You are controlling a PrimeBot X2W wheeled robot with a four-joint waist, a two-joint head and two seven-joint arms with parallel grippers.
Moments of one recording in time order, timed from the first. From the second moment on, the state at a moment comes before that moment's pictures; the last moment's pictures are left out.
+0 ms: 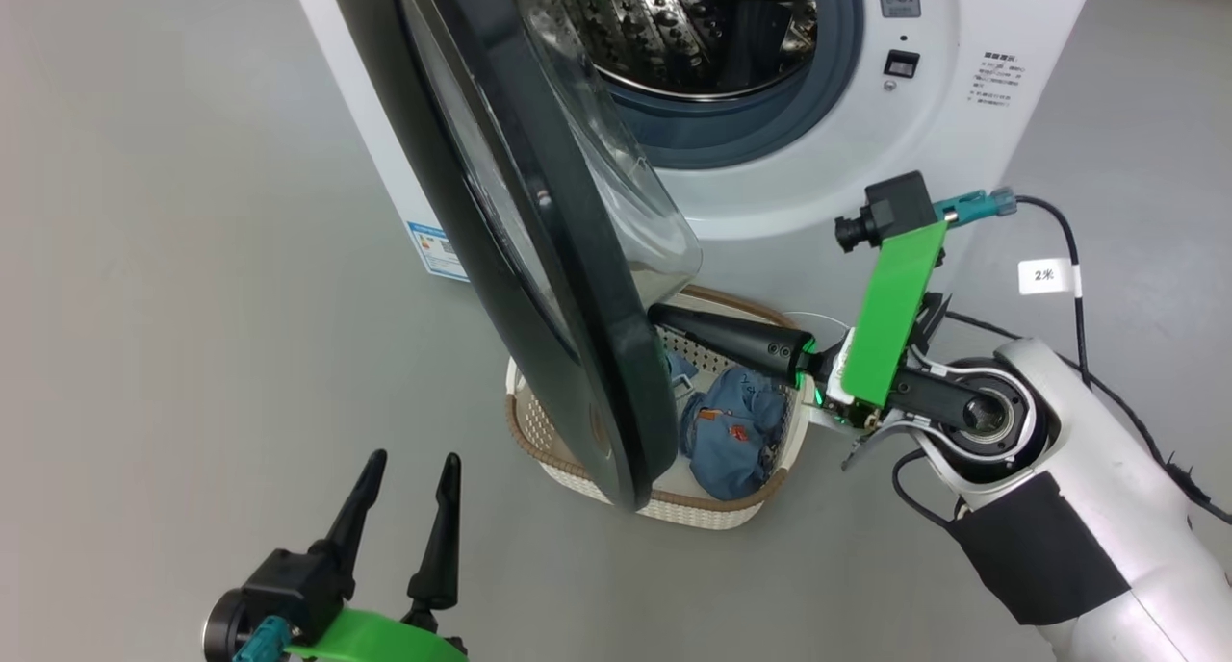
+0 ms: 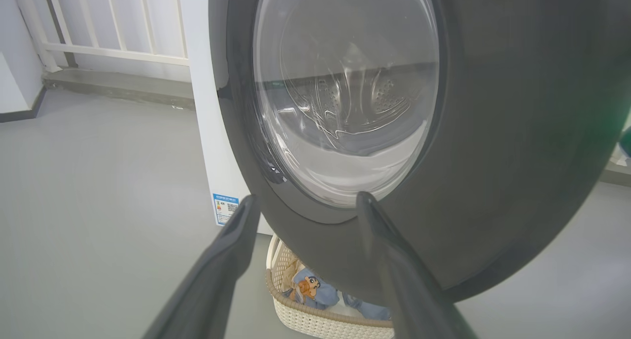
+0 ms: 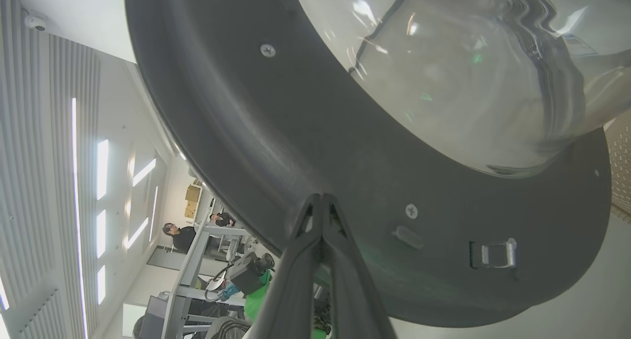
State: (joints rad) left arm -0.14 0.04 -0.19 0.31 -0.27 -0.08 -0.25; right arm -0.65 -0.18 0.47 0.29 1.58 0.12 0.68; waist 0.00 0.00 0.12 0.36
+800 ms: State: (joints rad) left arm -0.12 0.04 -0.18 0.31 -0.27 -0.08 -0.25; right arm -0.62 -0.15 0.46 0.29 1.57 0.12 0.67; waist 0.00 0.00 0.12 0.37
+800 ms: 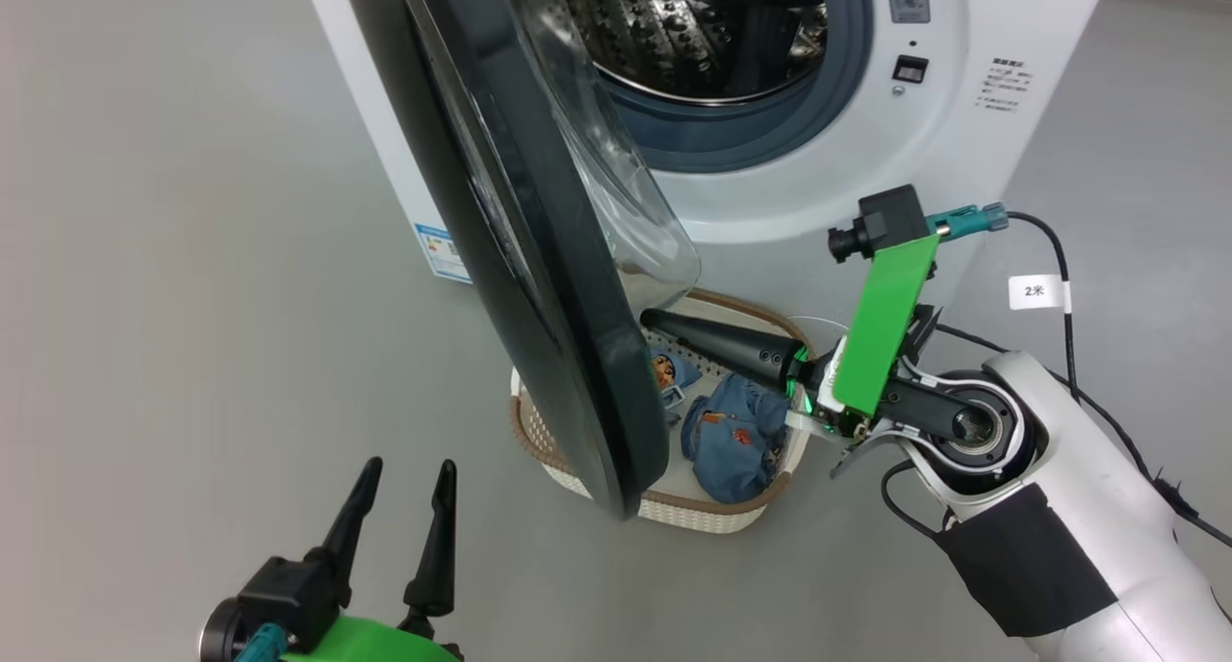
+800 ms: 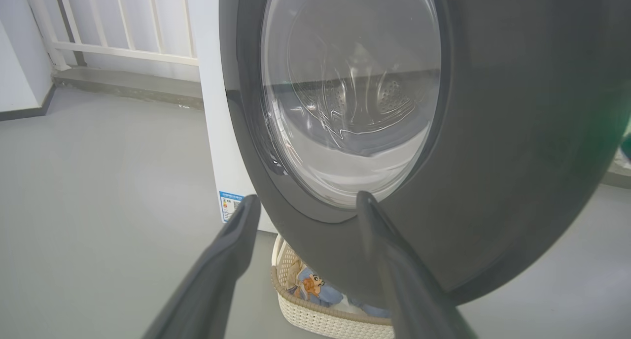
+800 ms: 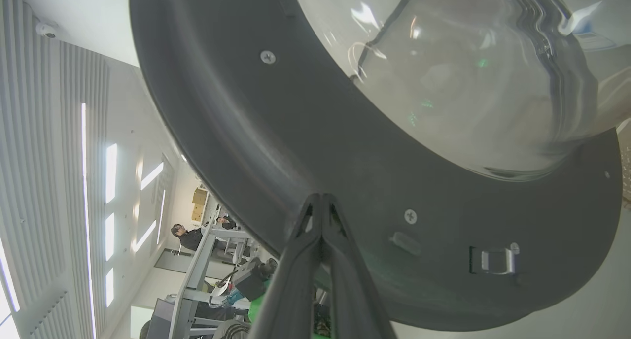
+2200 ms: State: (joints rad) left arm -0.05 0.04 0.01 0.30 -0.20 -0.13 -0.25; right arm -0.28 -0.33 0.45 0.28 1.48 0.12 0.15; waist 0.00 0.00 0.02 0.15
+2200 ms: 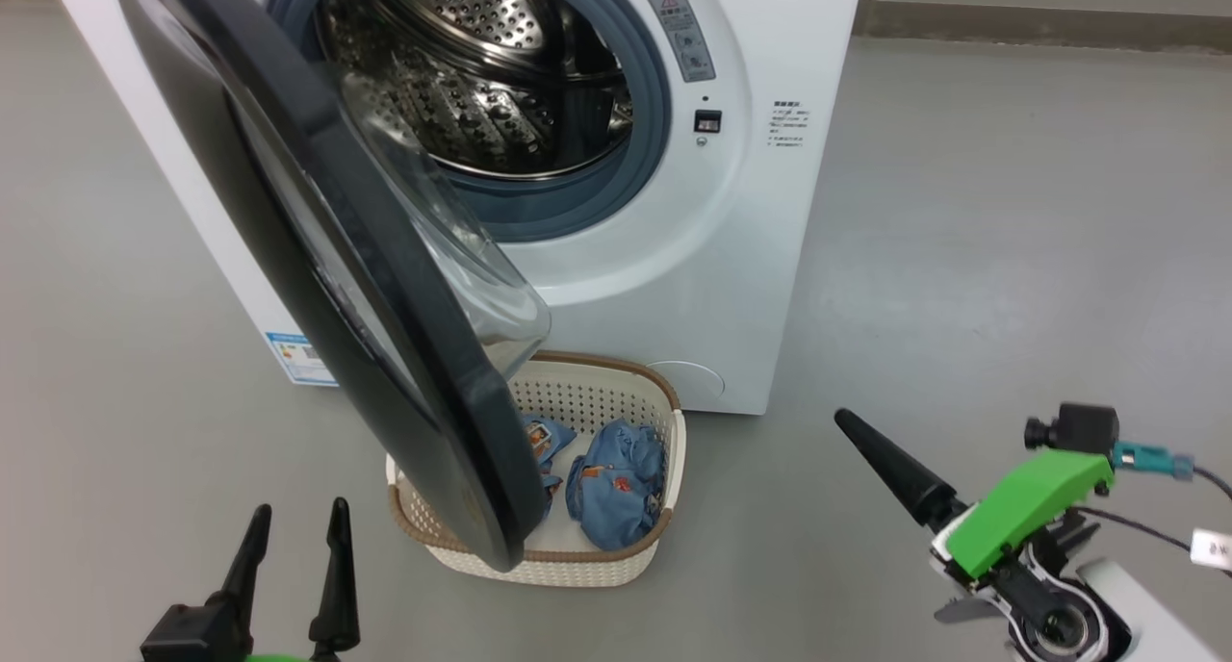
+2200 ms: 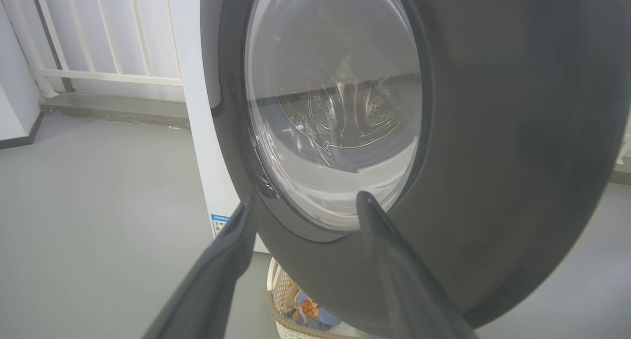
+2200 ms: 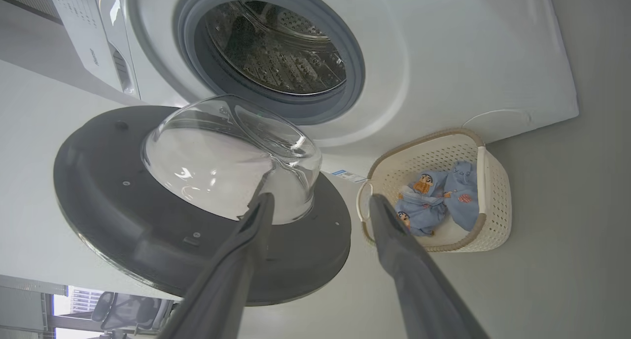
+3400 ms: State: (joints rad) left arm -0.02 0.04 0.03 0.30 -0.19 -0.13 -0.25; right arm -0.09 -0.30 0.23 0.33 0.75 0.12 -0.25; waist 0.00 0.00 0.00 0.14
